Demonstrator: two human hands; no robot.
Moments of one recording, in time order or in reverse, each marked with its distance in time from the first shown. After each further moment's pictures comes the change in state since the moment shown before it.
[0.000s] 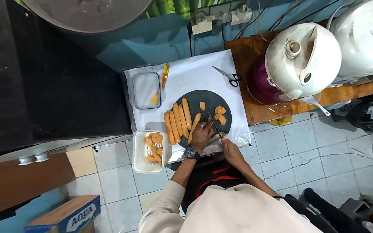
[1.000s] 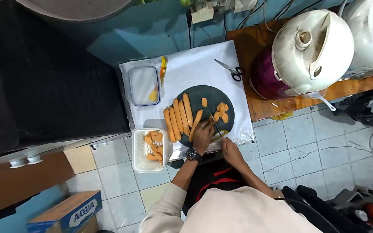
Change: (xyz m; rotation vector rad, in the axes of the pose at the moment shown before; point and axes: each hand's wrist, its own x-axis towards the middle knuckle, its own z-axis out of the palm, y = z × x) left_hand -0.009 0.008 -0.004 -0.076 0.020 -0.094; right_hand 0.001 -0.017 0.012 -0.019 -0.009 0.103
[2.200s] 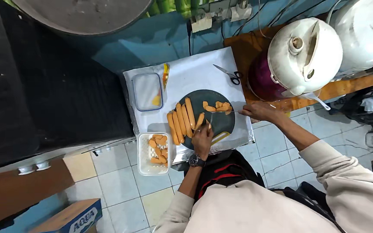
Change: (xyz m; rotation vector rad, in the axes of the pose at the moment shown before) left_hand -0.004 0.012 -0.017 0.060 0.010 -0.284; right_hand 0.119 0.020 -0.185 -0.706 -0.142 -0.508
